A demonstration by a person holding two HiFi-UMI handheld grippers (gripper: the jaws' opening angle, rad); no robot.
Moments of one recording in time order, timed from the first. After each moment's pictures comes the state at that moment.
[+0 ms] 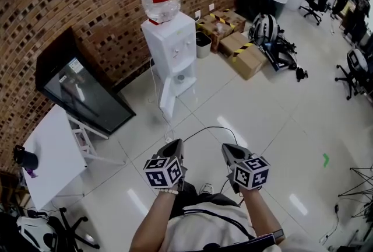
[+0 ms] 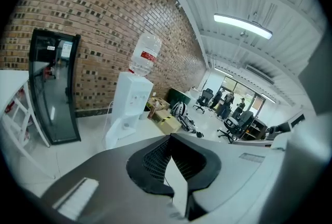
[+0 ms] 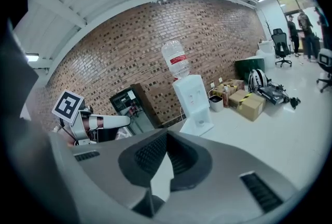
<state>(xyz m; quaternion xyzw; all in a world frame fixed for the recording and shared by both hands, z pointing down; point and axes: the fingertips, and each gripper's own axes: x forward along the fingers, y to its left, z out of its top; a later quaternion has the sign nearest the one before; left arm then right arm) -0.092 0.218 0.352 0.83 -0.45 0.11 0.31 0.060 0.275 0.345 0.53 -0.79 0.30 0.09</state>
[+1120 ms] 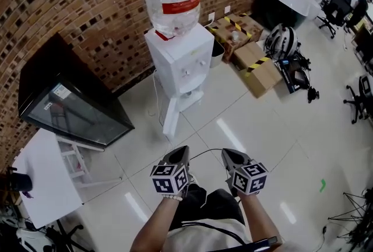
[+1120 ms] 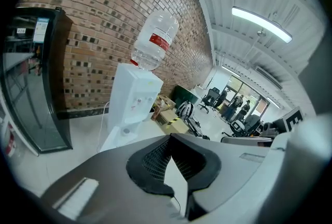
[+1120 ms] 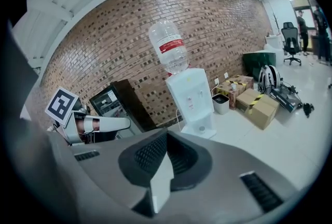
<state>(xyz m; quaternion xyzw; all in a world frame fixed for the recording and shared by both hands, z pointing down) -0.072 -0.007 0.403 0.82 -0.44 0.12 0.35 0.062 0.028 0.392 0.51 -0.79 0.32 0.13</state>
